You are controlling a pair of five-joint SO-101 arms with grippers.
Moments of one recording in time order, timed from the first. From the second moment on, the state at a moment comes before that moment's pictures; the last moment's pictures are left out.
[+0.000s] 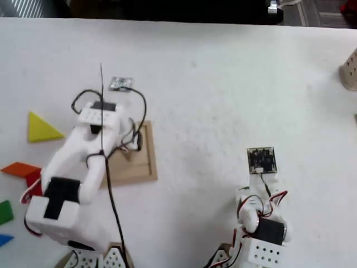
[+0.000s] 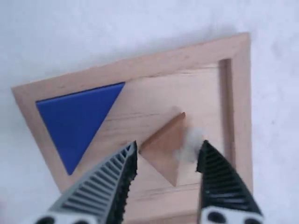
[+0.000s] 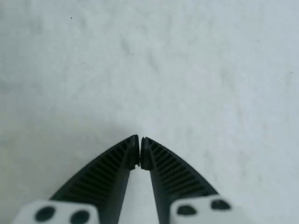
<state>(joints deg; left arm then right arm) 2.1 7.7 26.0 61.0 5.0 11.0 -102.4 96.5 72.3 19.3</state>
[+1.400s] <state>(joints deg) 13.8 -1.8 41.8 45.6 -7.3 11.0 -102.4 96.5 72.3 19.3</state>
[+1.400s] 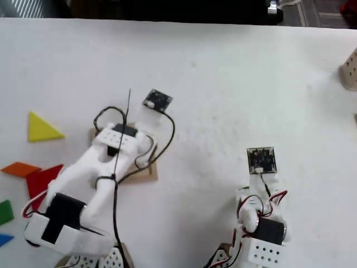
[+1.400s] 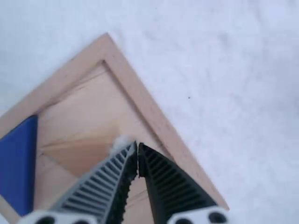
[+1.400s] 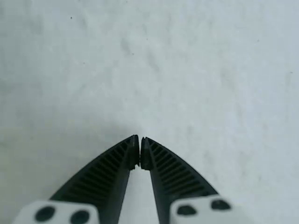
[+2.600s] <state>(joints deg) 4.4 0.7 39.3 50.7 -7.8 11.0 -102.4 96.5 72.3 19.3</state>
